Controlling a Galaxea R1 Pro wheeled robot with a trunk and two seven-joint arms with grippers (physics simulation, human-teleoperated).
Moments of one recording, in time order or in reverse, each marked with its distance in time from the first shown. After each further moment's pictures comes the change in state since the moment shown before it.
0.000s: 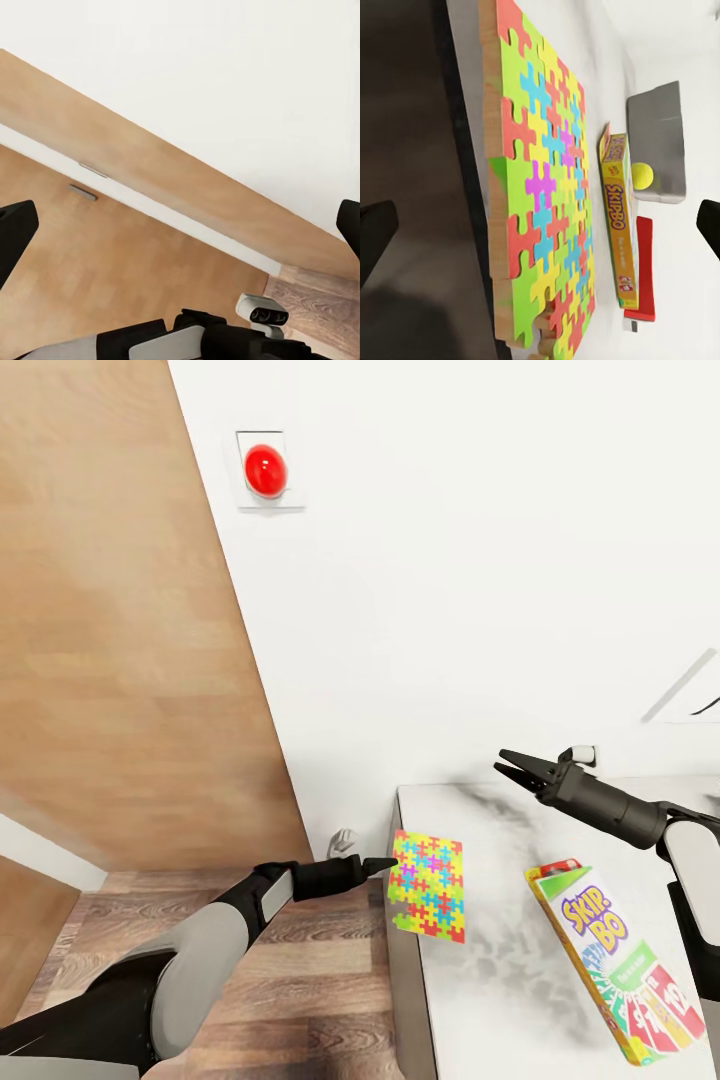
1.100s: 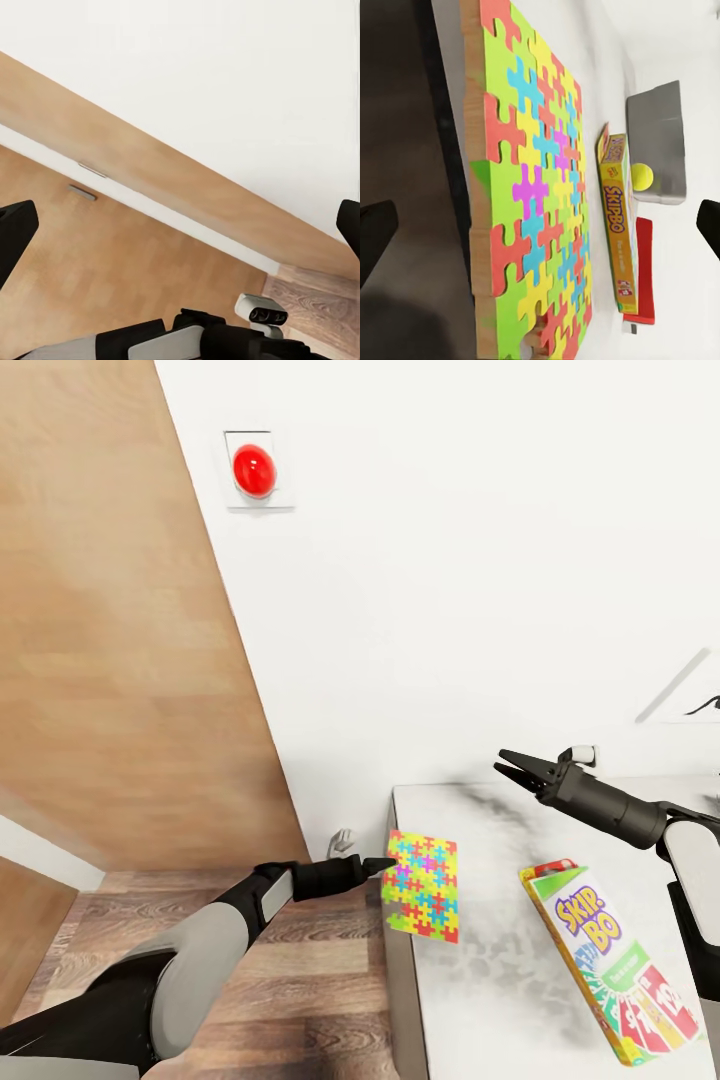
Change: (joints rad) left arm 0.000 0.000 0.000 0.000 0.000 0.001 0.000; right arm 0.000 0.000 0.000 0.000 0.000 0.000 -0.003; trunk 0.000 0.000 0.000
